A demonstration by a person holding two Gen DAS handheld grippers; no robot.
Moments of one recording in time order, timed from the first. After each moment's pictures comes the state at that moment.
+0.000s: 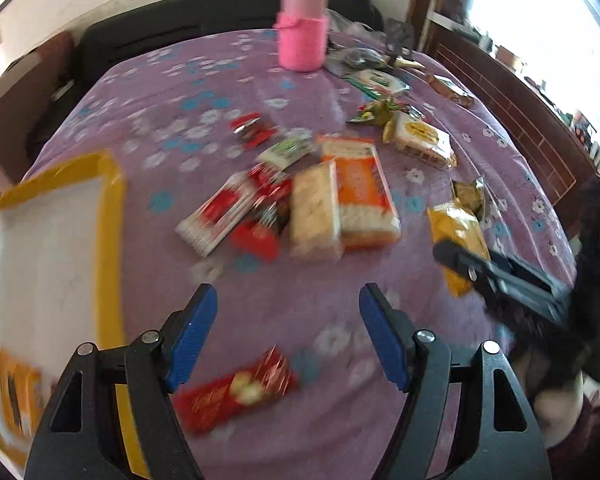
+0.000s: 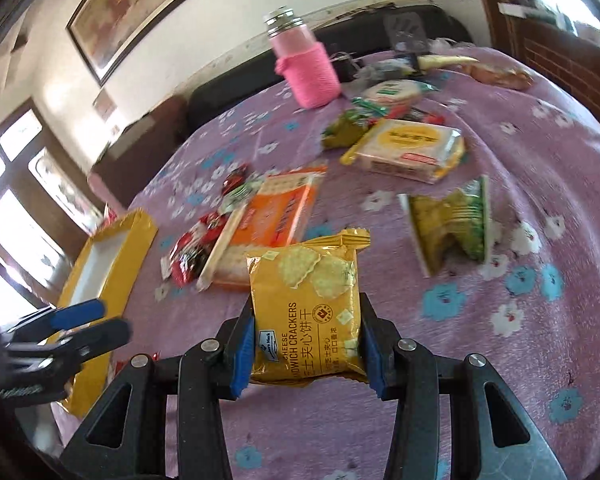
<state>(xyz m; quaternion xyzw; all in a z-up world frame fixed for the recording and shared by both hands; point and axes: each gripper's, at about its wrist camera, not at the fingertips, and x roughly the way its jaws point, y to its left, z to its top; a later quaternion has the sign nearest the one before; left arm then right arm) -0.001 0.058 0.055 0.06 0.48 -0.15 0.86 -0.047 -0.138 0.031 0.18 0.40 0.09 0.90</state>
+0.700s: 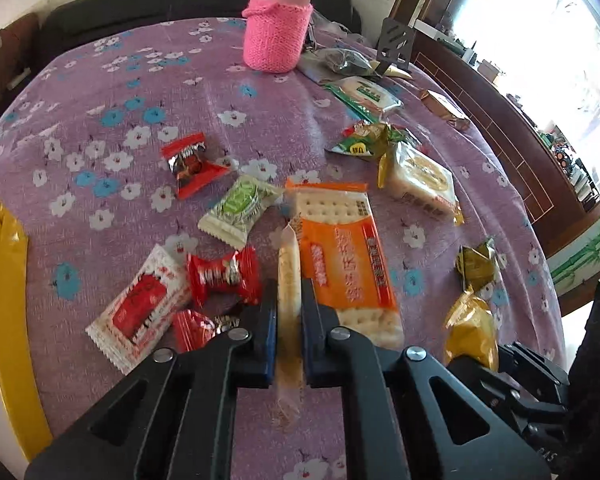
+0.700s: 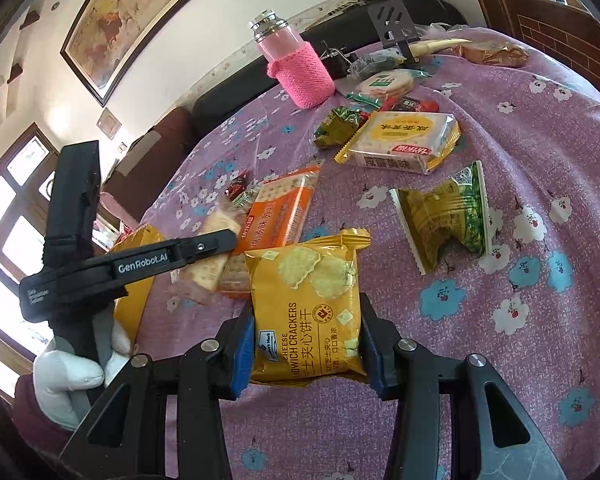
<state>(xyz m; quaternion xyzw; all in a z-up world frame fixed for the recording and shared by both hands) 0.074 0.035 0.027 0.00 0.49 -0.22 0.84 -0.044 -0.151 0.025 0.22 0.40 0.11 0.88</state>
